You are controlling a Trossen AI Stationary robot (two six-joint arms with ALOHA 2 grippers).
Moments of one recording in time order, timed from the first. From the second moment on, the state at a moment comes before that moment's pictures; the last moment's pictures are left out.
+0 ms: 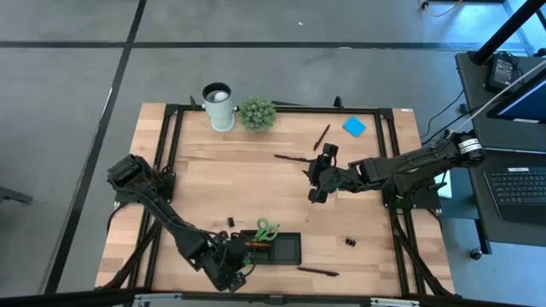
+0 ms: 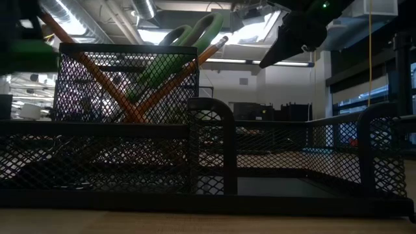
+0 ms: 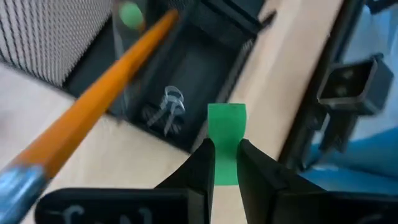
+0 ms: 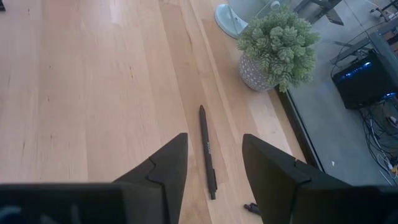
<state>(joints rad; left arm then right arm) -0.75 1.82 1.24 -0.50 -0.32 -1.27 0.21 1.35 0.94 -0.39 0.65 0.02</state>
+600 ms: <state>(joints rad) -0.70 1.83 1.24 -0.50 -0.34 -1.23 0.21 1.35 0.94 -0.39 0.65 0.02</state>
